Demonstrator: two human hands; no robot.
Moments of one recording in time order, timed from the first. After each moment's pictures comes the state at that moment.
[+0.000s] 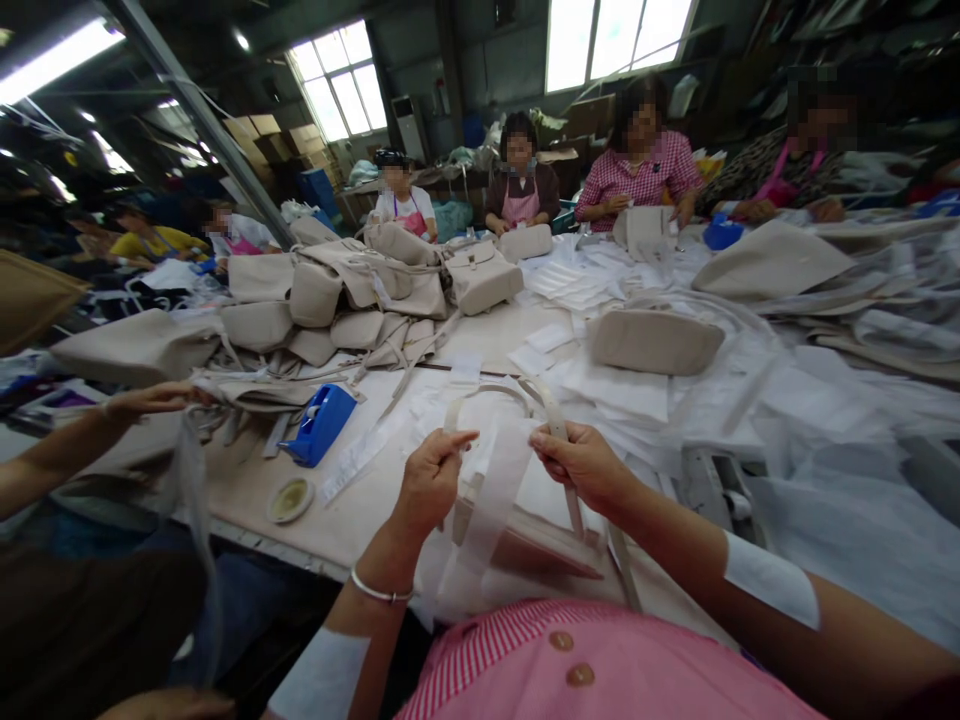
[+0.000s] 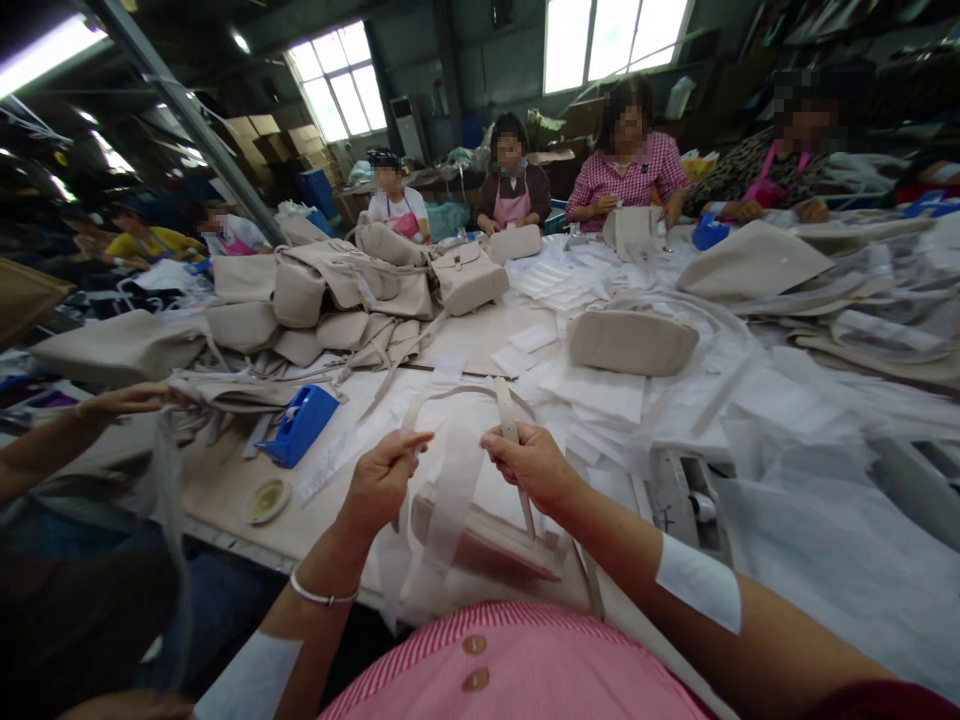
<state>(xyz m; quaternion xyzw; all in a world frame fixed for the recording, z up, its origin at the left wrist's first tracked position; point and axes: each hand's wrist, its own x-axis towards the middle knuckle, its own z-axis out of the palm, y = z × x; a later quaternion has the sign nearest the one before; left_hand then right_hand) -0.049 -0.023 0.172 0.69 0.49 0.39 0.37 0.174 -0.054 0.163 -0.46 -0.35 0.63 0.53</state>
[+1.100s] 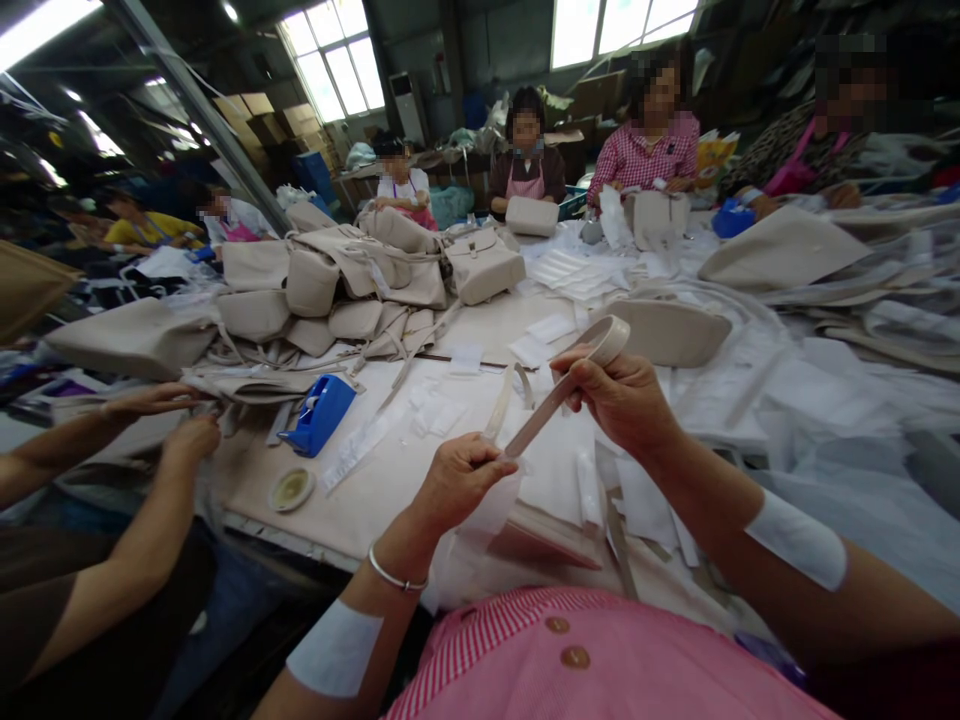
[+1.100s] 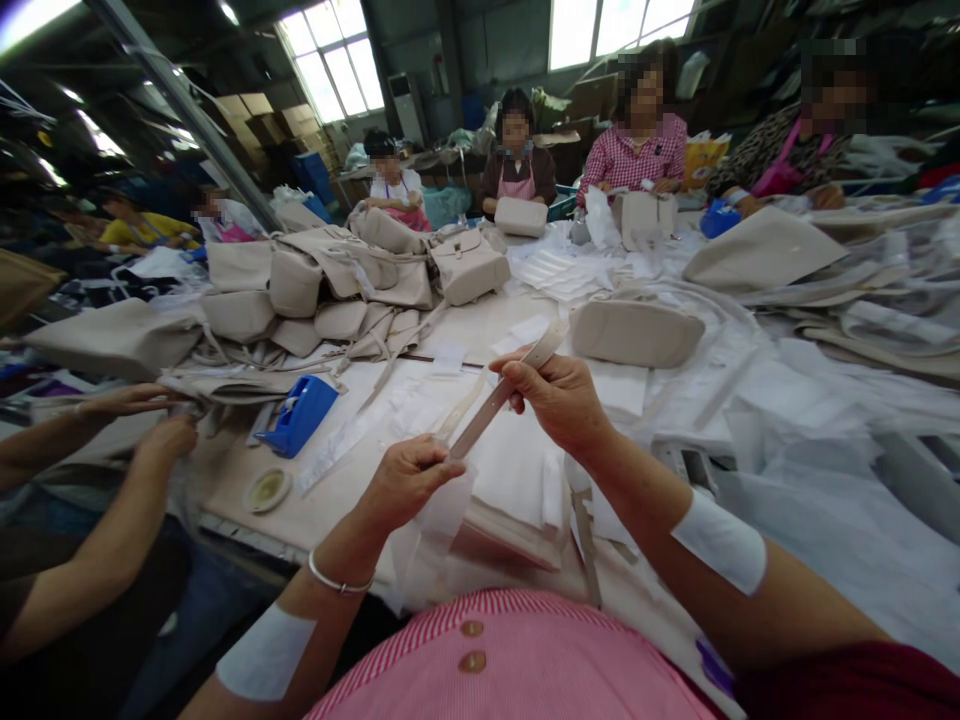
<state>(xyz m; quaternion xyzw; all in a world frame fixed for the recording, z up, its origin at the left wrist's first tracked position) -0.017 -0.031 0.189 0.76 0.43 0.29 0.40 0.208 -0.022 0.215 -0.39 -0.48 0.44 0.65</state>
